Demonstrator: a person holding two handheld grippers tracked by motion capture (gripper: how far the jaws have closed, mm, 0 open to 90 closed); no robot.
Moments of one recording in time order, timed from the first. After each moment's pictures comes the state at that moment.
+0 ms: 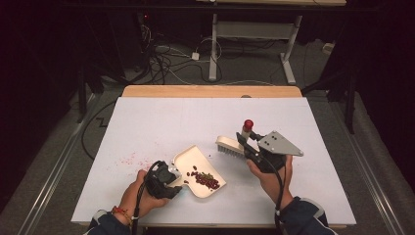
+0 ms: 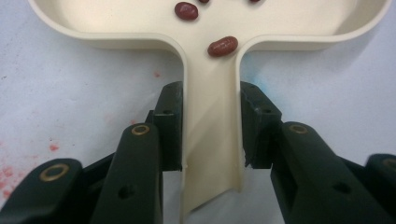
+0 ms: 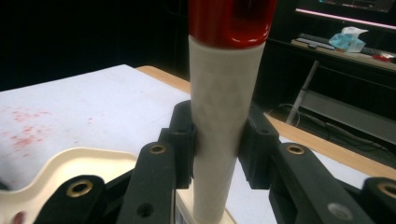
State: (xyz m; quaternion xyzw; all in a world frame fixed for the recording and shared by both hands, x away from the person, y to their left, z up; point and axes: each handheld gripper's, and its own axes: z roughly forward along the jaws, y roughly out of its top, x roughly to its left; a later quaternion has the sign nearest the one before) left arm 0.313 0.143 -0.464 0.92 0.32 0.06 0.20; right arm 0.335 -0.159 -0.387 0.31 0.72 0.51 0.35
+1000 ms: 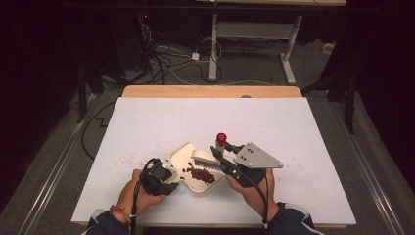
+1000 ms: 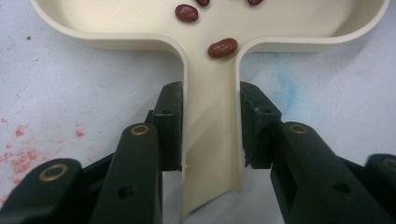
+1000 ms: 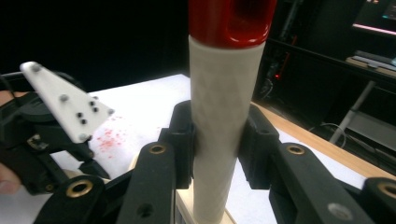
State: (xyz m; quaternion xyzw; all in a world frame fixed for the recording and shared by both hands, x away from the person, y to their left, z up) left arm 0.320 0.154 -0.466 0.91 0.35 0.07 0.21; right arm 0.295 -0.115 -0.373 0.25 0.75 0.53 0.30
